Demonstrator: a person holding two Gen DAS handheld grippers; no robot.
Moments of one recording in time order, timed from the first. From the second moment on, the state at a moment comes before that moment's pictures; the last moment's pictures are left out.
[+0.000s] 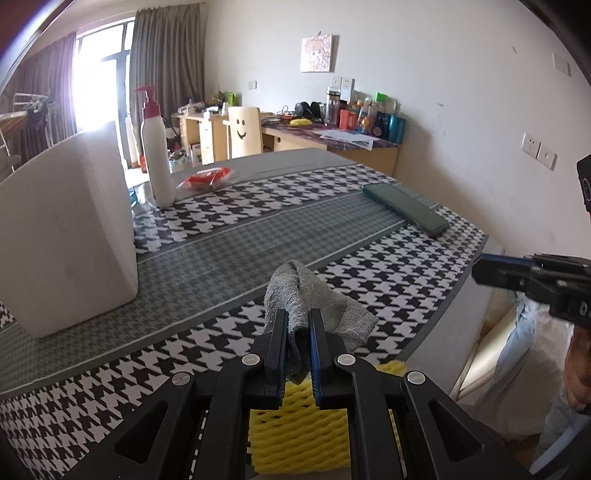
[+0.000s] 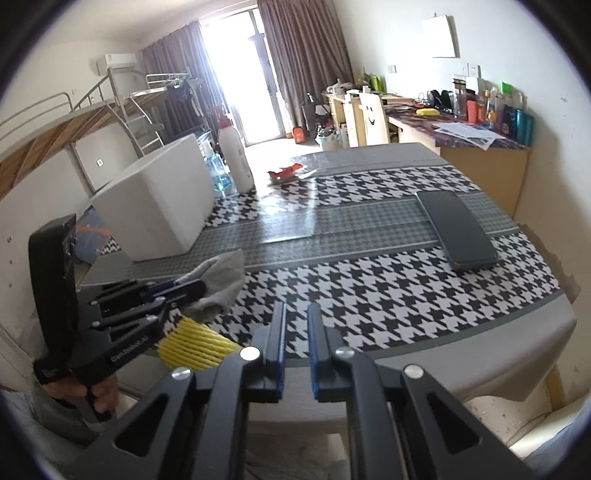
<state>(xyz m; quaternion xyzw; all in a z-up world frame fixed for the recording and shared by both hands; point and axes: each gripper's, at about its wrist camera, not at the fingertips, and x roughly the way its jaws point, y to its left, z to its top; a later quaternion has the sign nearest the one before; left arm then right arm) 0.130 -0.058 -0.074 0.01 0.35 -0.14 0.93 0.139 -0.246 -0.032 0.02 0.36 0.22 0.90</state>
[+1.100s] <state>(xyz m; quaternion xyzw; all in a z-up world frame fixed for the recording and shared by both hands) 0.111 -0.028 -0.051 0.00 0.31 -0.10 0.94 0.129 -0.215 -0.056 -0.01 0.39 0.27 0.88</state>
